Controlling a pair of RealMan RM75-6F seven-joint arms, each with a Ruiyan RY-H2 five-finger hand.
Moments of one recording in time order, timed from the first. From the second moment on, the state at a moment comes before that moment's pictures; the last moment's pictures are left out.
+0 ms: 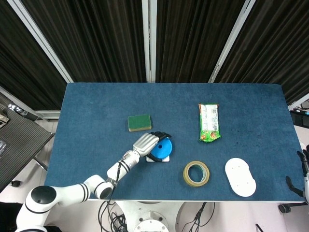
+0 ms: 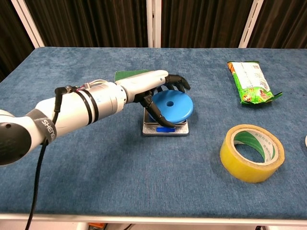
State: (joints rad) left arm -0.95 -1.94 -0.23 -1.06 1.34 0.75 -0.17; right arm -0.06 -1.21 0.07 -1.31 -1.41 1.47 0.26
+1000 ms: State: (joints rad) left arm -0.90 -1.80 -0.19 -1.22 1.39 0.88 -0.14; right arm -0.06 -1.19 0.07 -1.36 -1.42 1.49 0.22
